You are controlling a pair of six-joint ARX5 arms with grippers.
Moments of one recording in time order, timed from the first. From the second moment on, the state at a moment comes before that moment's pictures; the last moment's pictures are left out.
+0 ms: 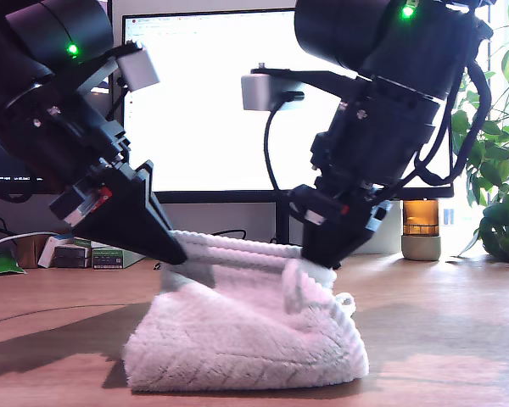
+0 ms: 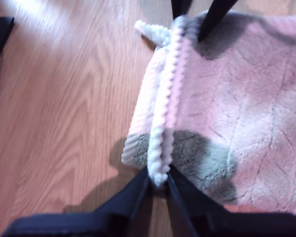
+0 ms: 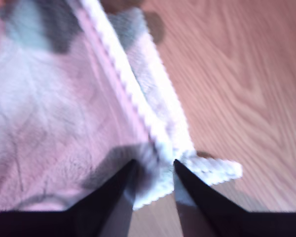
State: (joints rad) left arm -0.57 1.43 0.73 -0.15 0.32 0.76; right arm 0.73 1.53 0.88 -0.35 0.04 -0.45
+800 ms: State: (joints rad) left arm -0.51 1.43 0.73 -0.08 0.26 0.67; right arm 0.73 1.54 0.98 -0.52 0.03 -0.36
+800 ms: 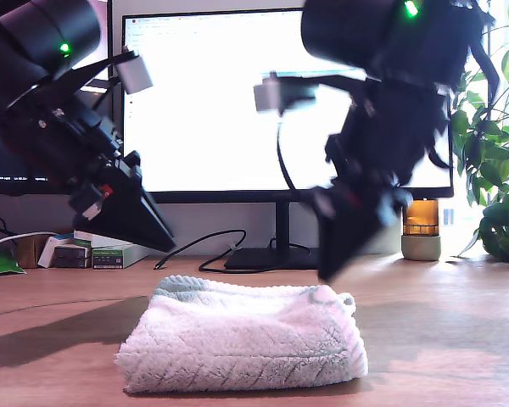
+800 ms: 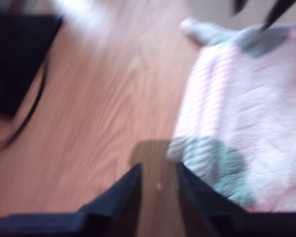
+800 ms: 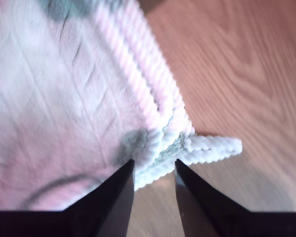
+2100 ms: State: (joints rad) left arm -0.47 1.14 0.73 -0.29 0.39 0.23; right arm 0.73 1.63 1.07 -0.34 -0.36 -0.31
